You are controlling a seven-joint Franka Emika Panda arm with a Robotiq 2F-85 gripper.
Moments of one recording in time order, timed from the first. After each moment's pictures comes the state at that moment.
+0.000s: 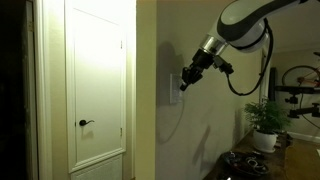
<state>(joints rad) 0.02 -0.05 -0.05 -1.88 0.18 2.46 -0.13</state>
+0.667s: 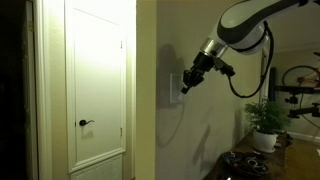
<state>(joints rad) 0.01 -0.04 -0.05 -1.89 0.18 2.45 -0.11</state>
